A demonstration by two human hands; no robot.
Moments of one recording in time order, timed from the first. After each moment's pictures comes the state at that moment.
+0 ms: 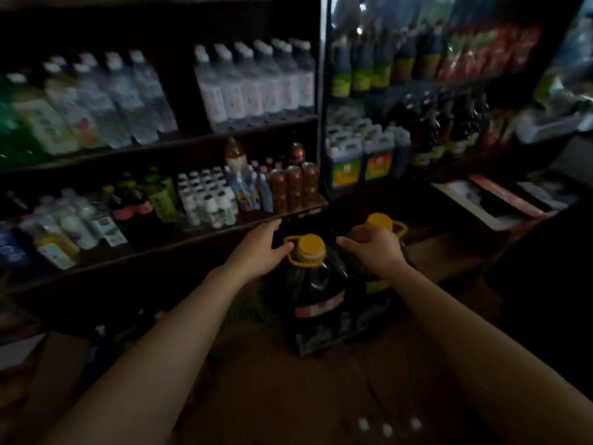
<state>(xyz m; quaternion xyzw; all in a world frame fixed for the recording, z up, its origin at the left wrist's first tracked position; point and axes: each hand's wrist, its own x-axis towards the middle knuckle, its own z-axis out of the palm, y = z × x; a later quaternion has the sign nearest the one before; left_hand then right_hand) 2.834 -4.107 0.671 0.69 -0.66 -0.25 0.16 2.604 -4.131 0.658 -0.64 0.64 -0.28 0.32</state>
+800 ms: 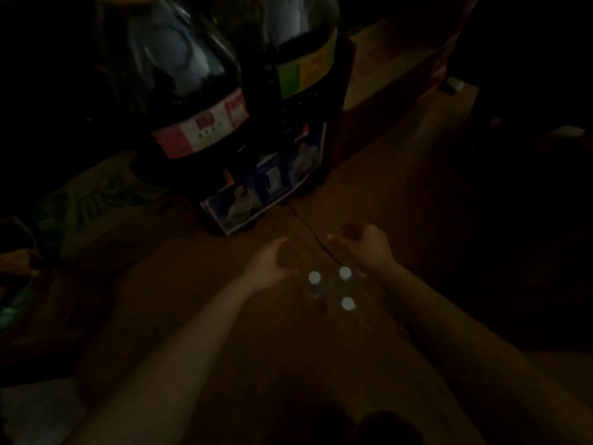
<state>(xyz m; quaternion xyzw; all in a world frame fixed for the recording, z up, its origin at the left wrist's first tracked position) 2.669 -4.018 0.114 0.58 -0.65 -0.48 0.02 2.468 -3.988 0.150 -0.48 0.76 -0.17 0.40</state>
